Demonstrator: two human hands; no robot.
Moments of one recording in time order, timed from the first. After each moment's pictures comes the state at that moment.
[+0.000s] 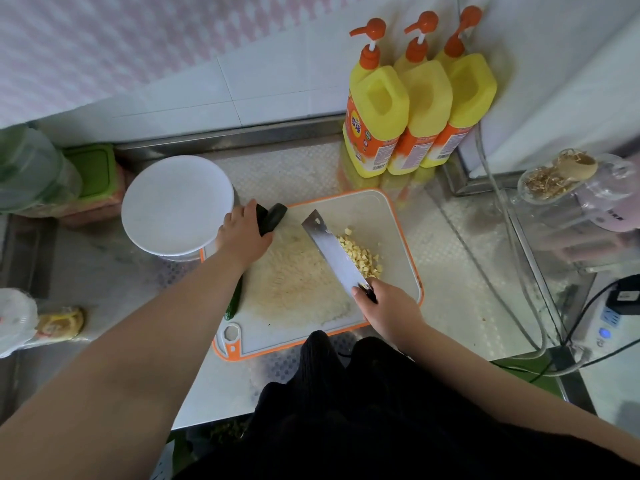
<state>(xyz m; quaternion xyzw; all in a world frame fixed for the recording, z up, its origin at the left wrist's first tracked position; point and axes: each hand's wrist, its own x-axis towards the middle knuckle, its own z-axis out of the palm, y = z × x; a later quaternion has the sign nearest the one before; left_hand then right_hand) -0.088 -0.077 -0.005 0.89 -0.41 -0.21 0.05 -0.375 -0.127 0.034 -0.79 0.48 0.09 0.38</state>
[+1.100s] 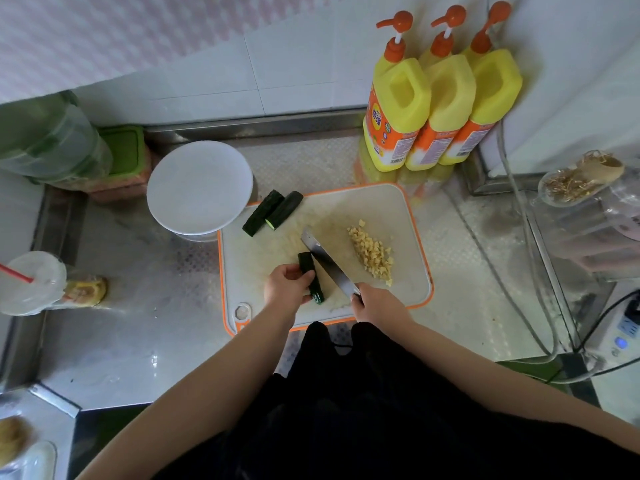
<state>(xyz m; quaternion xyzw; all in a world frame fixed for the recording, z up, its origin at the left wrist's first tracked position) -0.212 -0.018 -0.017 0.75 0.06 -0.44 0.49 -0.358 -0.108 0.021 -0.84 0.40 0.19 0.32</state>
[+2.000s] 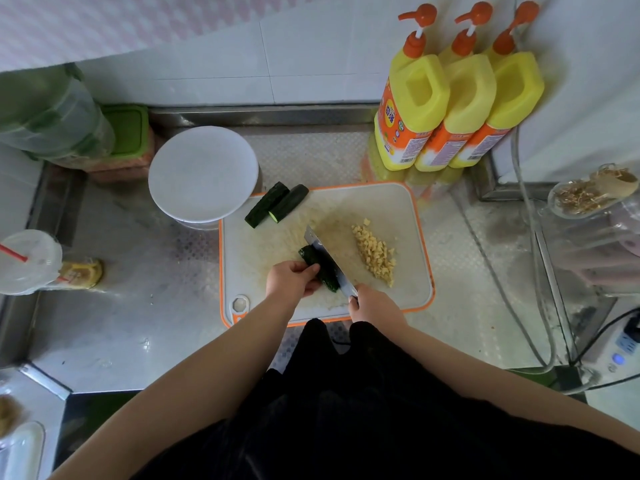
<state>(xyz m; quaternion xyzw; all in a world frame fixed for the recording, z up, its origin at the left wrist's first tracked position) -0.209 -0.025 -0.023 0.75 0.04 -0.45 0.47 -0.348 -0.102 0.012 -0.83 0.43 0.23 0.27</state>
